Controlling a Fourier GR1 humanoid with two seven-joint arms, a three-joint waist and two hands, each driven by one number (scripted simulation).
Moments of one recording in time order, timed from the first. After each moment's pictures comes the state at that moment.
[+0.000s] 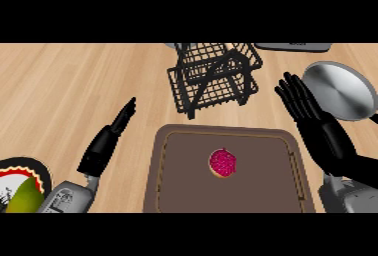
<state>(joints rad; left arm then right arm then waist) -0.19 0.31 -0.34 -1.39 0.06 0.11 -0.12 -0.17 -0.28 0.14 -1.71 -0.24 0.10 -0.09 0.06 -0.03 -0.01</state>
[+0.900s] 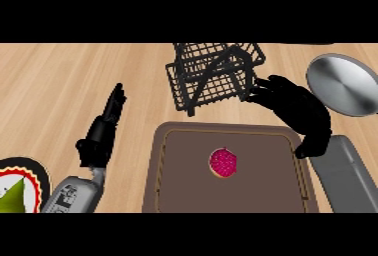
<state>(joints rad) -0.21 0.20 -0.25 -1.44 0.06 0.30 -0.06 -0.46 -0.28 0.06 -1.21 -1.01 0.79 0.16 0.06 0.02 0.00</state>
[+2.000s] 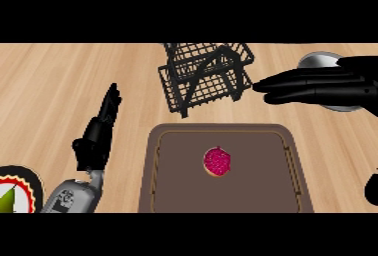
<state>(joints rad) -0.19 0.20 -0.25 -1.51 0.02 0.34 0.02 -0.73 -0.57 0.03 -1.76 -0.31 1.08 0.17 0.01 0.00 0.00</state>
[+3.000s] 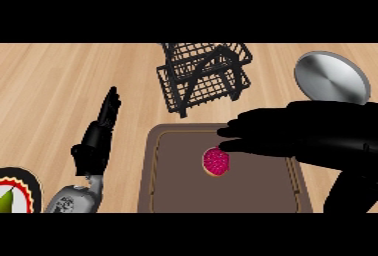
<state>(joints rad) -0.14 0.16 -0.22 -1.55 -0.04 0.31 0.04 -0.63 -0.51 0.22 -1.92 0.06 1.10 0.16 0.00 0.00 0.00</state>
